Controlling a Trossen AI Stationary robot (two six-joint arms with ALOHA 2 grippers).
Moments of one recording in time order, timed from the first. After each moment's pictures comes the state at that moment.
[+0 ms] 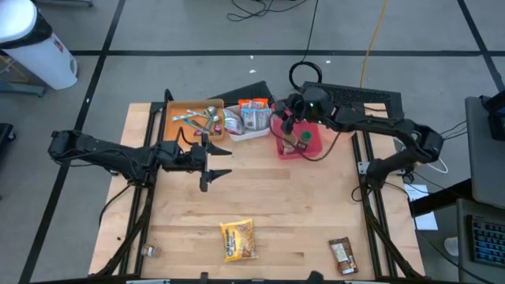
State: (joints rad) left arm -0.07 1.02 0.54 0.44 -0.10 0.00; right arm -0.54 1.41 0.95 0.07 -0.01 -0.16
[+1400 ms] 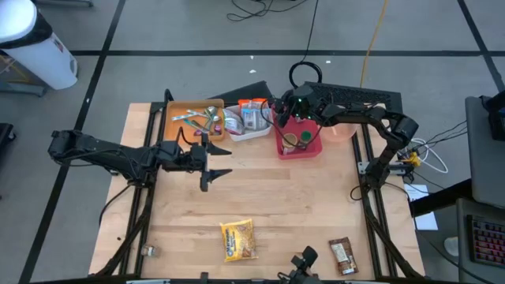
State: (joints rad) left arm -0.07 1.02 0.54 0.44 -0.11 0.00; right arm -0.68 1.70 0.95 0.25 0.00 -0.03
